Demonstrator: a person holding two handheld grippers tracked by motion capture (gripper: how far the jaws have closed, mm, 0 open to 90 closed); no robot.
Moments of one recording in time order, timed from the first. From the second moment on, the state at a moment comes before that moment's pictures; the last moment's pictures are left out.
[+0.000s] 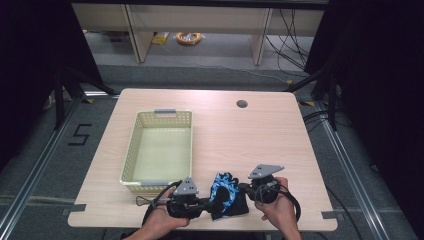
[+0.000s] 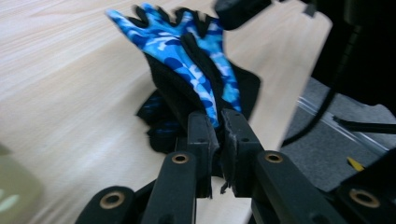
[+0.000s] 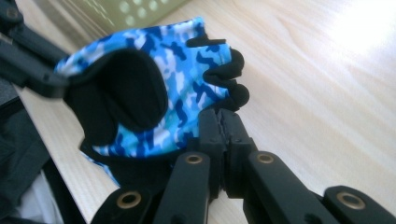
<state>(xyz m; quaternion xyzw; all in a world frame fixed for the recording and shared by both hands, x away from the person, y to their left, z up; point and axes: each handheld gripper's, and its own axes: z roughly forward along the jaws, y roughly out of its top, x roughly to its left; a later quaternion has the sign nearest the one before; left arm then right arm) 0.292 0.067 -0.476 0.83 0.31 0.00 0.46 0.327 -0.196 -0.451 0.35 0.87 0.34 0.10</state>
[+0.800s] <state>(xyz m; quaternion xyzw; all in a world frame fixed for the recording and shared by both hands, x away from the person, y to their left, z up) 0.273 0.042 -0.500 0.82 0.33 -0.05 0.47 0.370 -0.124 -0.446 0.21 0.94 0.24 0.07</state>
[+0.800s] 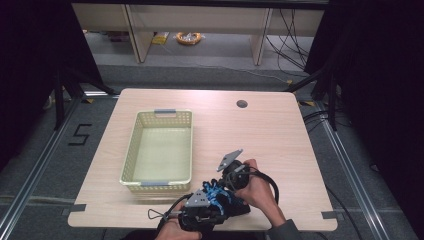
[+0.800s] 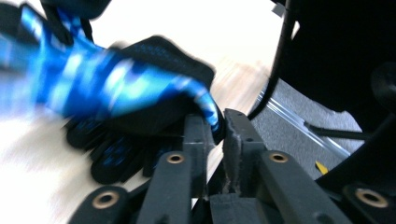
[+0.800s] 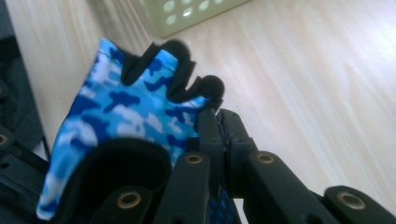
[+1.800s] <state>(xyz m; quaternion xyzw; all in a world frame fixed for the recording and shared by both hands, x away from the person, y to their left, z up) 0.274 0.104 -0.489 0.84 0.32 0.04 0.45 0.333 -0.158 -0.447 0.31 0.90 0.30 0.12</state>
